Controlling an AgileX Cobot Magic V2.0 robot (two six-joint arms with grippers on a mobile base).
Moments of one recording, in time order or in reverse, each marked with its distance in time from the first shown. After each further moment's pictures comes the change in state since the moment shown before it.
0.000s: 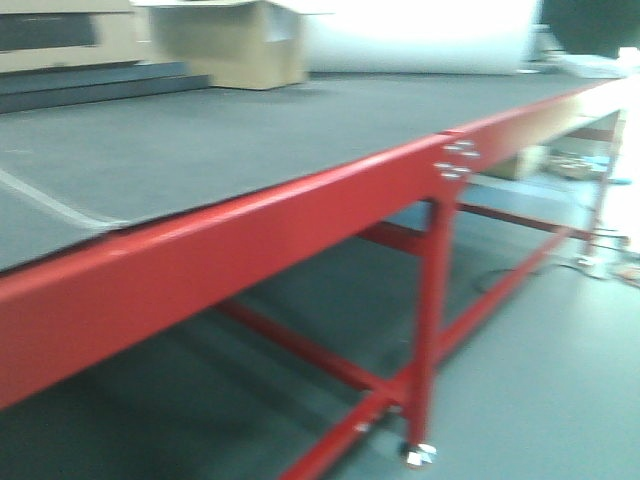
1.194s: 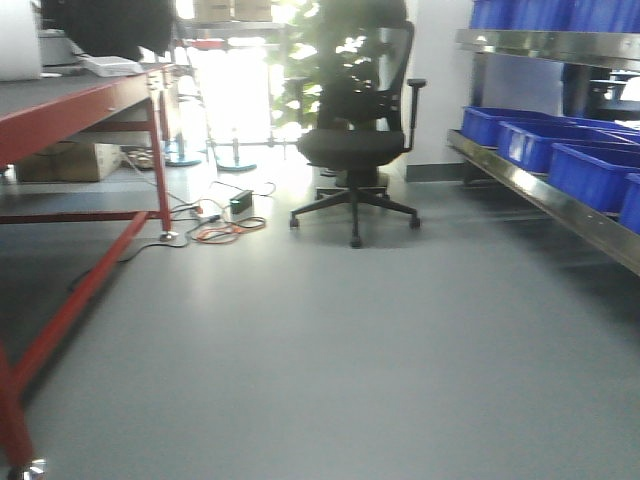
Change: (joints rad) left arm -0.004 0.000 0.000 0.000 0.000 0.000; right arm 0.000 -0.002 0.000 0.000 0.001 -0.001
